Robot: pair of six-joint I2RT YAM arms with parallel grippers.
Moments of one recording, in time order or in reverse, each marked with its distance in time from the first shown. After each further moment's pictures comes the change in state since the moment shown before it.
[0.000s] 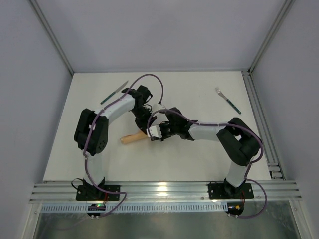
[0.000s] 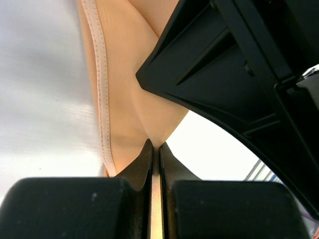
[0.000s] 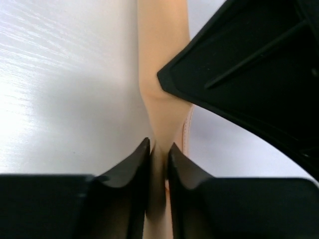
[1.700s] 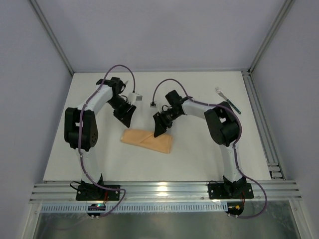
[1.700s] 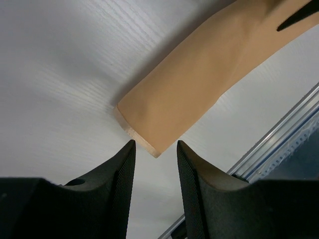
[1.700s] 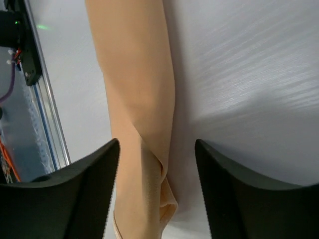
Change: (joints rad) left arm 0.300 0.001 0.094 -0.182 -0.008 0.002; right arm -0.188 0.370 0.531 -0.647 -0.380 0.914
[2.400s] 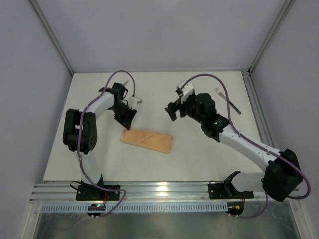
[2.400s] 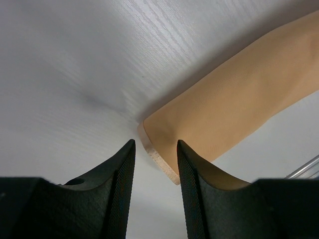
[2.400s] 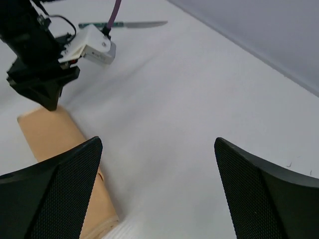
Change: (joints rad) left arm -0.025 -0.042 -0.209 0.268 -0.122 -0.093; right arm 0.074 -0.835 -0.495 0.561 0.830 0.053
